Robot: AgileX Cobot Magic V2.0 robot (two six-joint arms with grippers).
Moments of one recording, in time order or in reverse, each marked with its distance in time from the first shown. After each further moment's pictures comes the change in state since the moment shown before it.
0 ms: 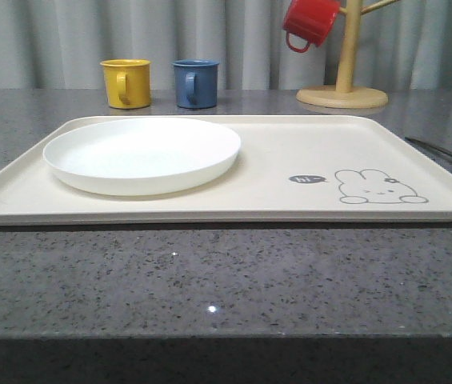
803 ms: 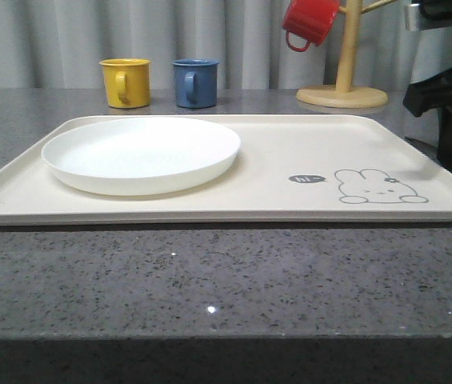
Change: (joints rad) left arm 0.000 0.000 0.000 0.000 -0.002 0.000; right arm 0.155 0.974 -0.417 0.041 0.133 -0.009
